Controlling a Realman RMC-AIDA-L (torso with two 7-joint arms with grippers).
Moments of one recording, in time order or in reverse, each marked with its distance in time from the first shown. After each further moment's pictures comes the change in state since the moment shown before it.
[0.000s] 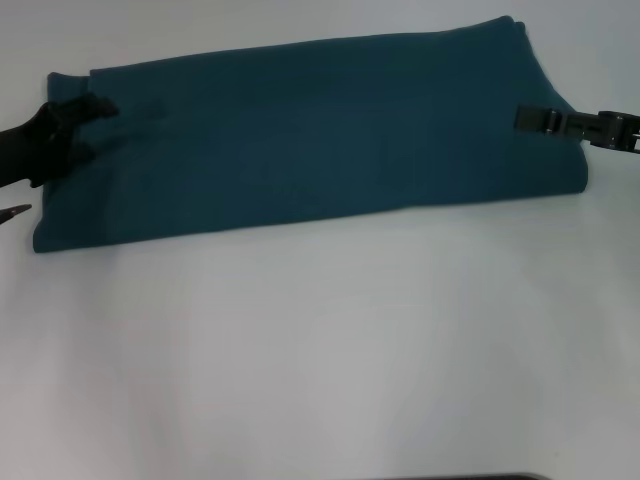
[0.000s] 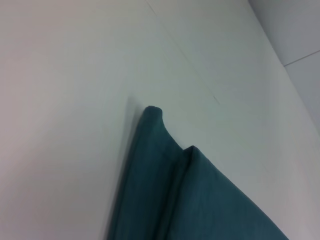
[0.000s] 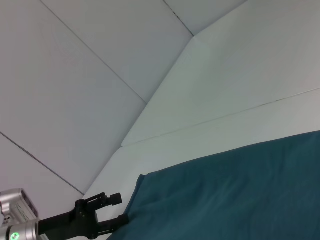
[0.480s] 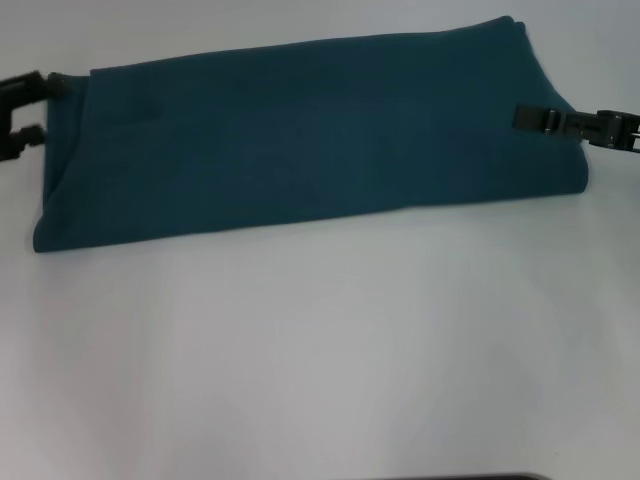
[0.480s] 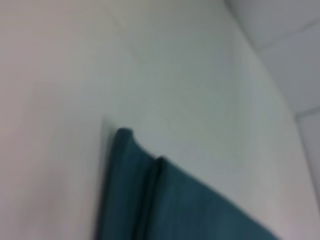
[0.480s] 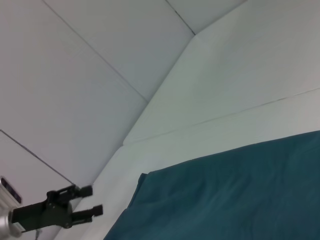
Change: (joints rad) left arm 0.014 0.133 -0.024 -0.042 0.012 0.238 -0.046; right arm 0.004 -0.002 -0.005 0.001 0.000 -0.002 0.003
